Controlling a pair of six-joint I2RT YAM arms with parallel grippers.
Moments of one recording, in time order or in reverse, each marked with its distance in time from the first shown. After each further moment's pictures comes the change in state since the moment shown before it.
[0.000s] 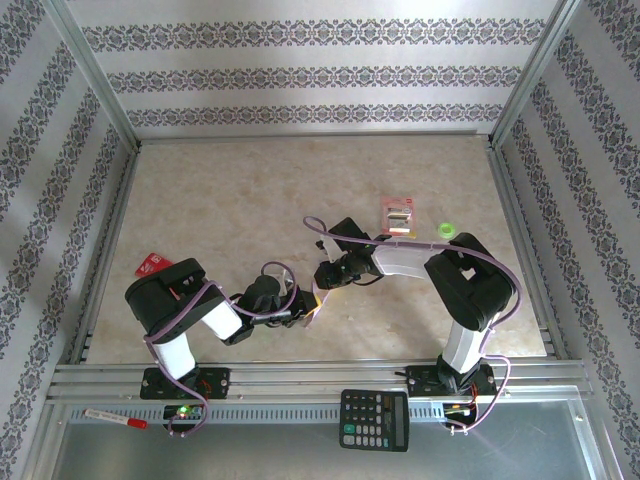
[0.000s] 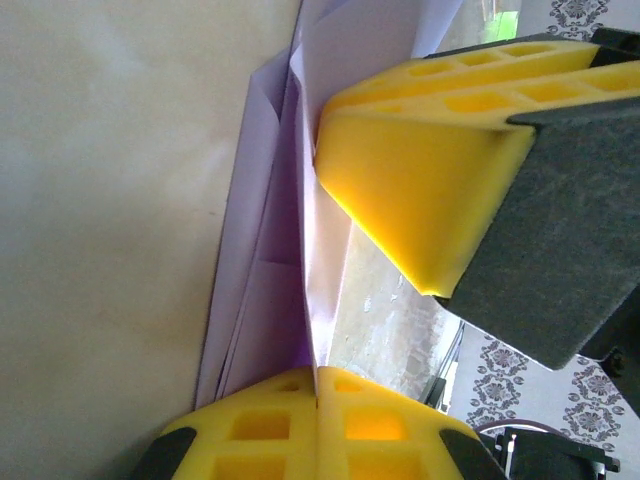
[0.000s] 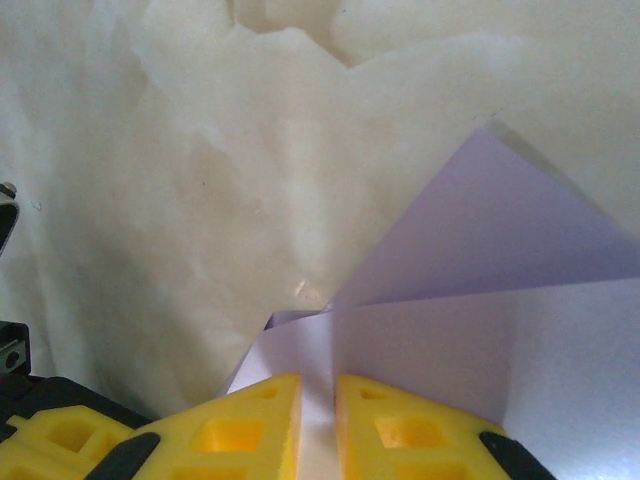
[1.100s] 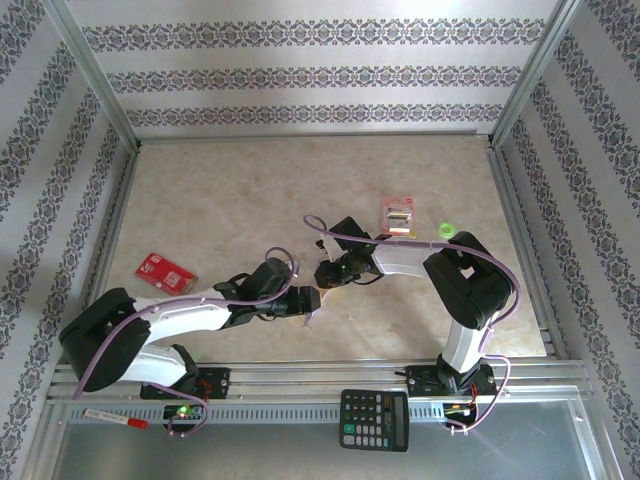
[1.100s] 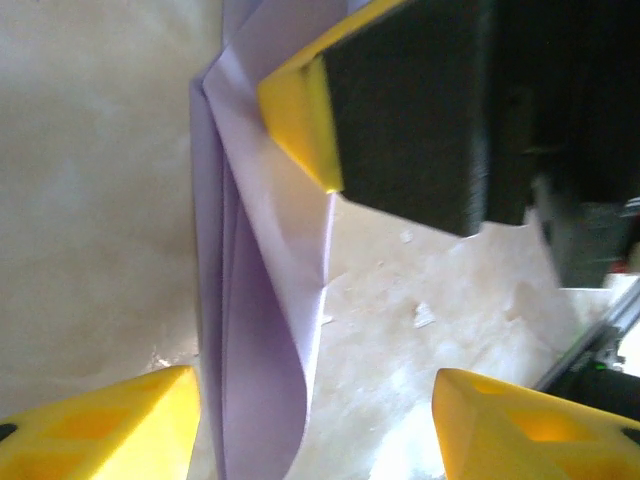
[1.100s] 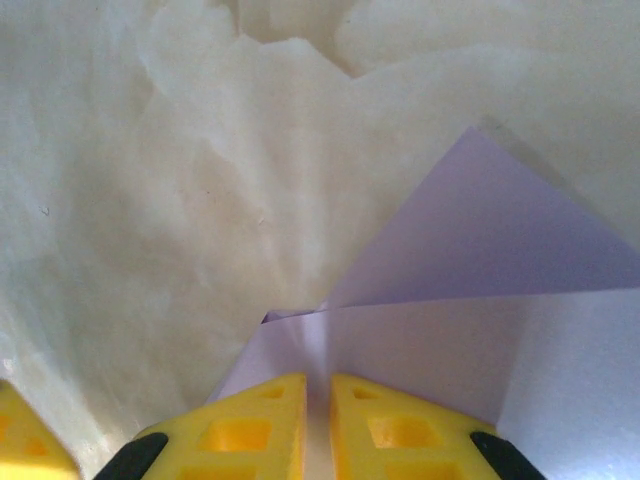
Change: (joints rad) left arm -0.041 -0.394 0.254 -1.003 -0.094 0.422; right arm -0.008 0.010 0.000 0.018 -0.021 -0.003
